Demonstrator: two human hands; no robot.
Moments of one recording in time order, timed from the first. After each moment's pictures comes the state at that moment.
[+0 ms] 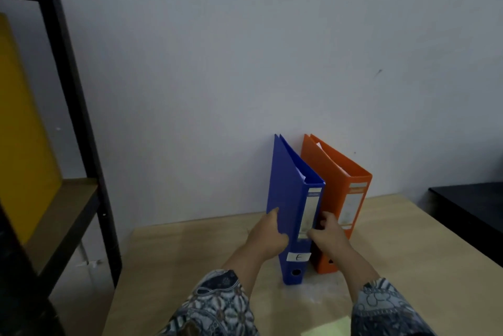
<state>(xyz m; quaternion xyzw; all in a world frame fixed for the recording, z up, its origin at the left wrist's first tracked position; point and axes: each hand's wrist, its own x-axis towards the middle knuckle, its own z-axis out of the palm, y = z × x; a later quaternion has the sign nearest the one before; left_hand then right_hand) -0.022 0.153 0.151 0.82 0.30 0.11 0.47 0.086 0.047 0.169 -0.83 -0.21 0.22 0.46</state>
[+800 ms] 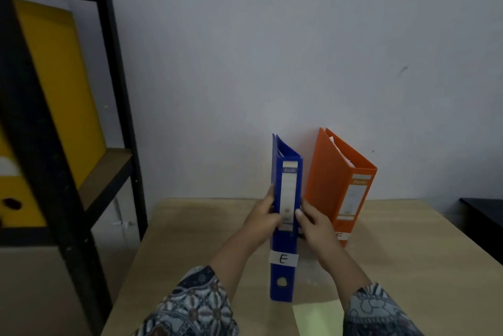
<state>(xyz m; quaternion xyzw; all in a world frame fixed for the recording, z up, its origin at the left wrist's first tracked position) -0.063 0.098 0.176 0.70 0.28 0.24 0.61 0.046 0.012 0.170 -0.70 -0.36 0.29 0.55</state>
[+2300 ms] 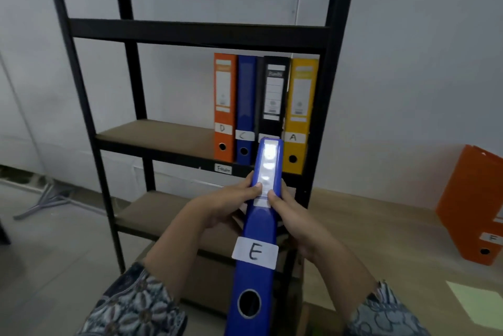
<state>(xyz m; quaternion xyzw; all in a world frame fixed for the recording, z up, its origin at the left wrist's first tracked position) -0.648 0.011 0.278 0.70 0.43 0.22 0.53 -0.500 -0.047 0.258 -0.57 -0.53 0.46 0.44</state>
